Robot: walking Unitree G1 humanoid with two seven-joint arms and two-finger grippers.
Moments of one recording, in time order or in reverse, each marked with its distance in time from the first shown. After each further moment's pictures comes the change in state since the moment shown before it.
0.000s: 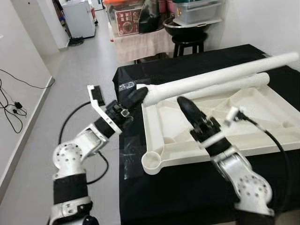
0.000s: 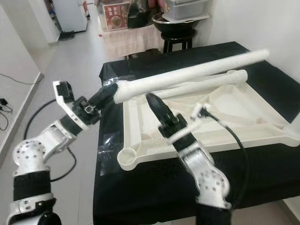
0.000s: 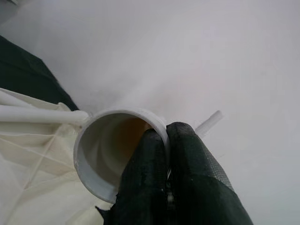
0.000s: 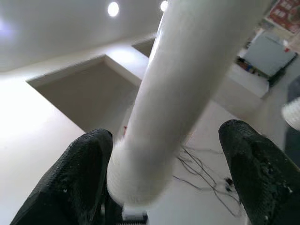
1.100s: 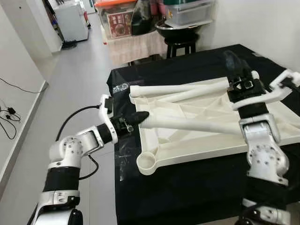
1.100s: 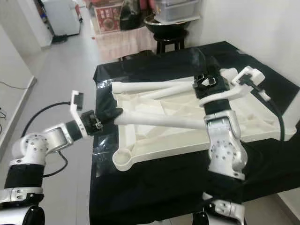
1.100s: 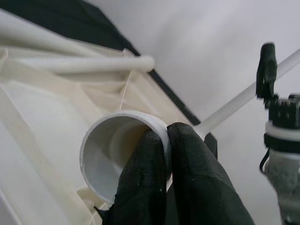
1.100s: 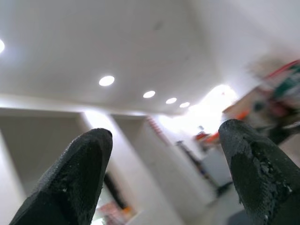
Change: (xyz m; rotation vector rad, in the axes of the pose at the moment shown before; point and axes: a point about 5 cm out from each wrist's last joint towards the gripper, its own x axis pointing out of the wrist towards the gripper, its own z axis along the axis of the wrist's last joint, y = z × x) left arm -0.018 0.040 0.017 0.248 0.259 0.321; right arm 0.005 0.019 0.087 -0.401 -0.310 0.046
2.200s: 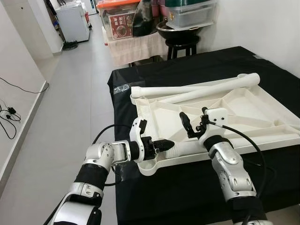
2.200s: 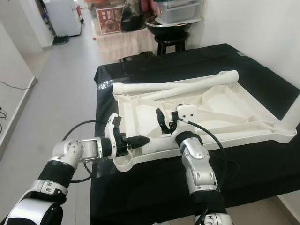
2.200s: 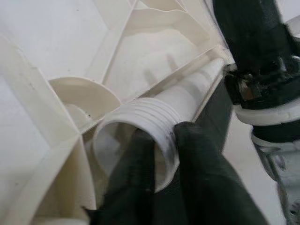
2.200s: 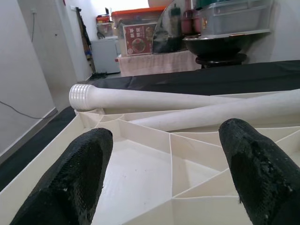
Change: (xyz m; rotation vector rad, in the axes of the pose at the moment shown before) left arm 0.050 0.008 -0.095 -0.152 0.400 0.027; right arm -0.054 -0.058 -0.098 -0.718 0.555 -0.332
